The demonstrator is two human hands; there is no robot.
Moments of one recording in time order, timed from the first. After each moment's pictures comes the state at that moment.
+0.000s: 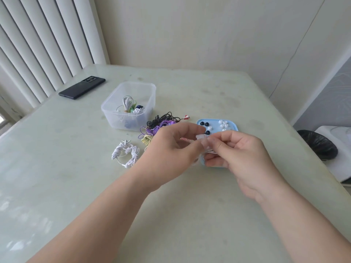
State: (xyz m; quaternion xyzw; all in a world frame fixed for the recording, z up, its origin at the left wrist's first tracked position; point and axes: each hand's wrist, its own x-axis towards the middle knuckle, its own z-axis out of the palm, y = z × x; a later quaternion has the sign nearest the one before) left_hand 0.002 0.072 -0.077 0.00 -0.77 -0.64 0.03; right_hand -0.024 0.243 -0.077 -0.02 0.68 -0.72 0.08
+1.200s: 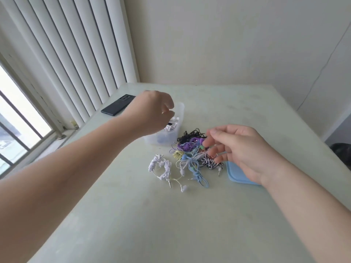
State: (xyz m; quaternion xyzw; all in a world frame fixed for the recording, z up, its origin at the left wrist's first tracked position) left_hand -0.057 -0.055 0.014 0.01 -0.98 -0.16 0.15; right_hand -0.059 0.187 -0.026 -0.07 0.70 -0.69 0.18
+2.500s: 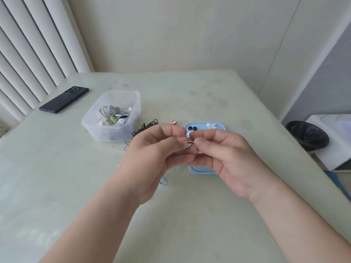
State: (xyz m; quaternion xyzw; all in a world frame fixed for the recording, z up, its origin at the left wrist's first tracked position) left_hand -0.002 0.074 -0.051 0.05 -0.58 -0.81 -0.04; right_hand -0.043 0.251 -0.071 -0.08 0.58 -0.79 0.17
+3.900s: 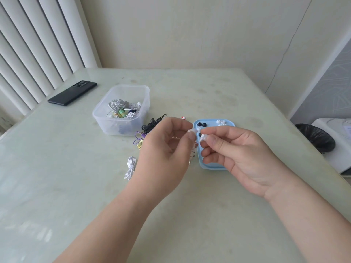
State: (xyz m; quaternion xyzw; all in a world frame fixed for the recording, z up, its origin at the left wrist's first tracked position) left_hand 0.005 0.077 -0.078 0.00 -0.74 -0.66 0.15; right_hand -0.037 0.246 -0.071 -0.08 0.60 -0.78 0.16
